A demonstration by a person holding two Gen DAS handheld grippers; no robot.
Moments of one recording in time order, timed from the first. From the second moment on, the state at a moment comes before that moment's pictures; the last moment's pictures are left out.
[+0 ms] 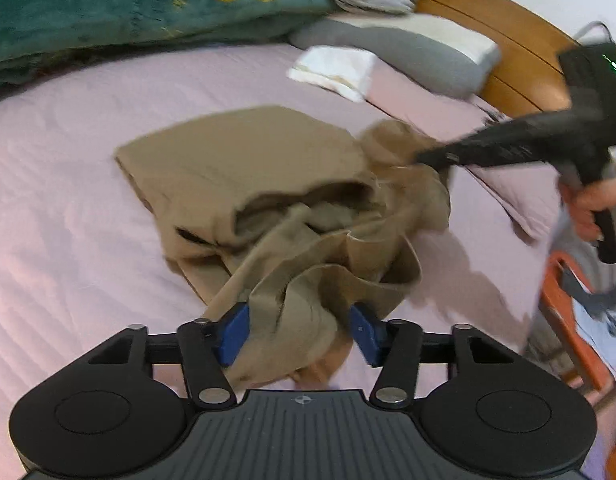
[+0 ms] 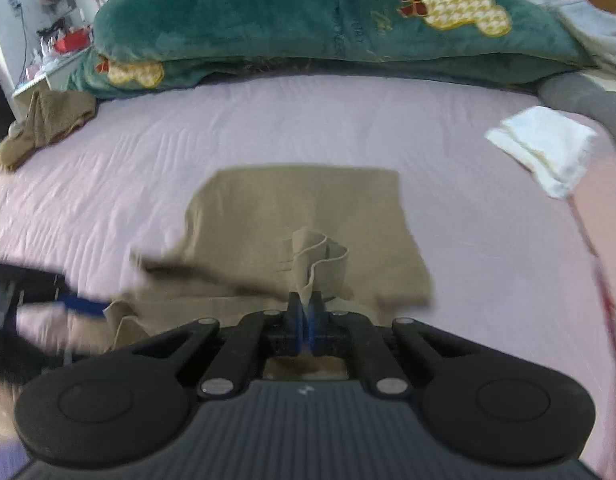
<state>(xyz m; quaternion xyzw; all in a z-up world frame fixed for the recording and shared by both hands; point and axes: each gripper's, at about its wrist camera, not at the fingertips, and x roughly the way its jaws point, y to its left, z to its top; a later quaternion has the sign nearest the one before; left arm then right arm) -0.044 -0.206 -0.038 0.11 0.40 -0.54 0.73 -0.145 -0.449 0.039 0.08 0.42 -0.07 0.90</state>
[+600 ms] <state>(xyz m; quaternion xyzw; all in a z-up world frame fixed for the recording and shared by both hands) -0.069 -0.176 -0.010 0.09 0.40 -0.48 0.78 -0.205 -0.446 0.031 0.15 0.41 -0.11 0.89</state>
